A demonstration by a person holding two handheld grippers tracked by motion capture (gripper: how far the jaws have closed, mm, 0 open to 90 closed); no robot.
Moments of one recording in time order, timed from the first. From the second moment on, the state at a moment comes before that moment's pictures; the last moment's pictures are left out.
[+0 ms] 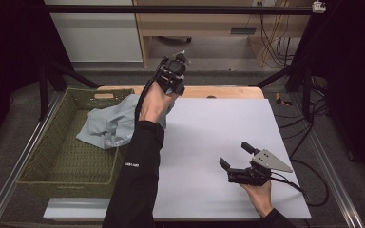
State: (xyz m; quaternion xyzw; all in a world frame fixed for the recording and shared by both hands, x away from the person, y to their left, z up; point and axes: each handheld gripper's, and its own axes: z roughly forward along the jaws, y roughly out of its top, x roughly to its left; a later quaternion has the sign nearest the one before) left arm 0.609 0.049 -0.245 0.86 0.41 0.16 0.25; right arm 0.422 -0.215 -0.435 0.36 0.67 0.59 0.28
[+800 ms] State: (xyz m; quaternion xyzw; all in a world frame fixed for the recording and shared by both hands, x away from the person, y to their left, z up) left arm 0.610 0.051 -0.244 0.86 0.41 0.16 0.25; right arm 0.438 -0.200 -0.414 0.35 0.66 0.60 0.28
